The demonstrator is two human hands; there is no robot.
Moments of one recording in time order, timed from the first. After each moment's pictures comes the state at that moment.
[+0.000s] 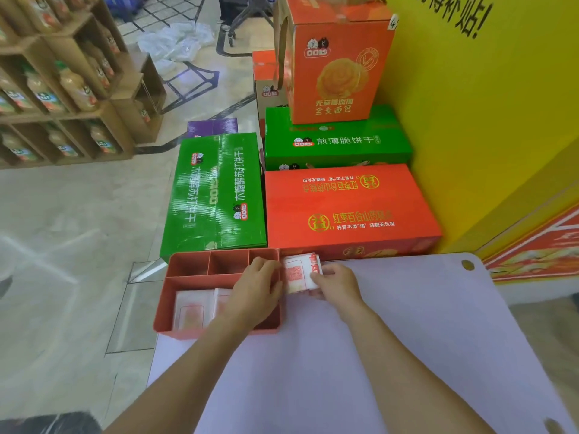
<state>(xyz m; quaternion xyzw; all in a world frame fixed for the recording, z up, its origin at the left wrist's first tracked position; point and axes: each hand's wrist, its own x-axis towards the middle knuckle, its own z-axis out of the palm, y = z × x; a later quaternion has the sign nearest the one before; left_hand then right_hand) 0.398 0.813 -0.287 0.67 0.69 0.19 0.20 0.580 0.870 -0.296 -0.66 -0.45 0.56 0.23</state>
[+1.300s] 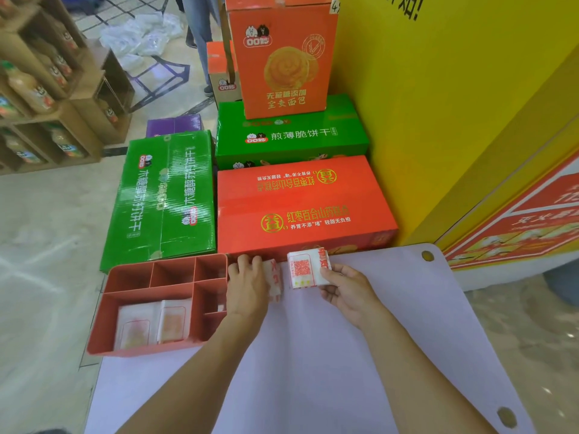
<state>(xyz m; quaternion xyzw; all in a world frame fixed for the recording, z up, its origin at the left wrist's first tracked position) 0.488 0.867 -0.339 0.64 0.77 0.00 0.07 0.699 0.891 -0.304 -0.56 -0.23 0.72 0.35</state>
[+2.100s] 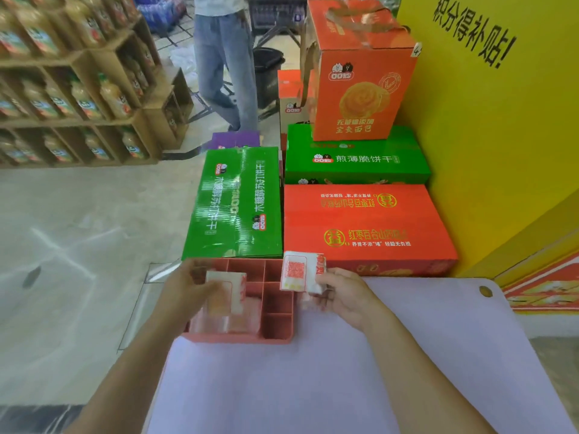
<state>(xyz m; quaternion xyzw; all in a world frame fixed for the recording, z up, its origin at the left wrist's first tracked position) 0.298 0.770 -0.218 0.35 0.78 0.40 0.32 0.573 0.878 -0.251 -0.50 -0.29 0.77 0.26</state>
